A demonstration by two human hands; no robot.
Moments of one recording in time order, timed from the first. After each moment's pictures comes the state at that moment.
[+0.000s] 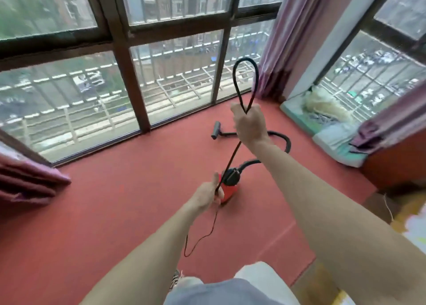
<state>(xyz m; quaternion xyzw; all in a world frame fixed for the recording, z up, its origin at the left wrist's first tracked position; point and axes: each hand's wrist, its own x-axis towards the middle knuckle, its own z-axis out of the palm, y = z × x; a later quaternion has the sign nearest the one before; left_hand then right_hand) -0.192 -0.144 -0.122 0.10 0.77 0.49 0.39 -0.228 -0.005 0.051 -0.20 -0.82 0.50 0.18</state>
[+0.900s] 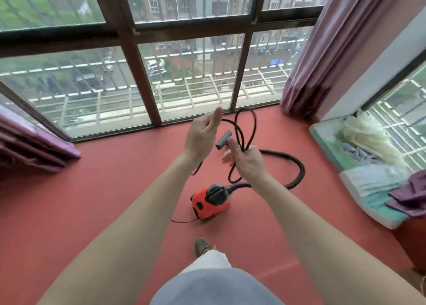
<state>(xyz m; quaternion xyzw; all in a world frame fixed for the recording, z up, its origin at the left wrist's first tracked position) -0.295 0.140 0.005 0.10 0.74 0.67 0.05 -0.240 0.273 -0.024 -0.09 -0.82 0.57 -0.02</state>
